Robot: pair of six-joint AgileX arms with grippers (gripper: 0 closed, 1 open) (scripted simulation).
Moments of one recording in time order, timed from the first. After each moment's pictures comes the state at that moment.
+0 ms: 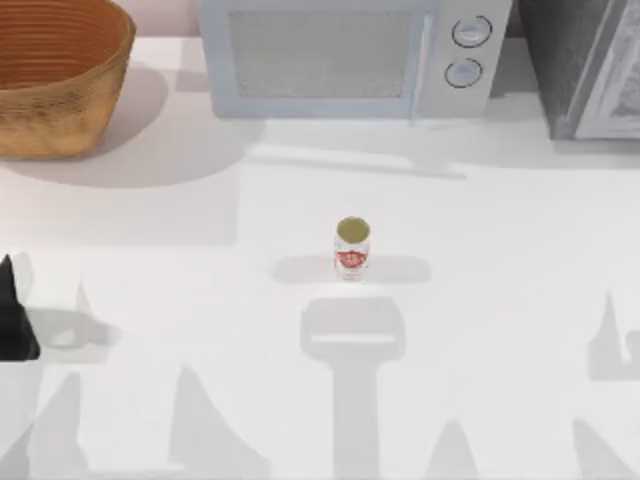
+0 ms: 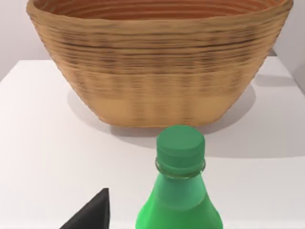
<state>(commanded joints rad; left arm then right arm) 0.17 0.70 -0.03 0.57 0.16 0.06 0.00 0.00 0.00 0.00 0.00 0.00</state>
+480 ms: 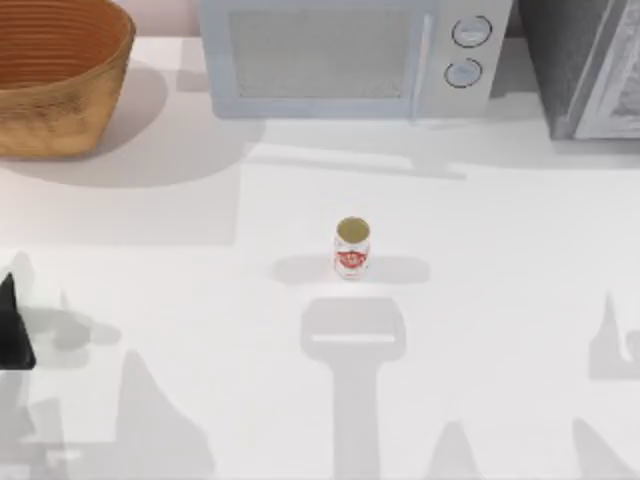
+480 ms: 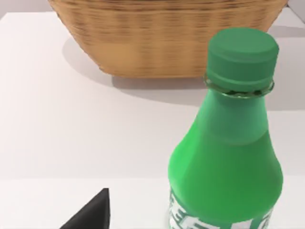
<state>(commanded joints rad) 0.29 1.27 -0.04 1.05 0.31 0.11 0.00 0.00 0.00 0.00 0.00 0.00</state>
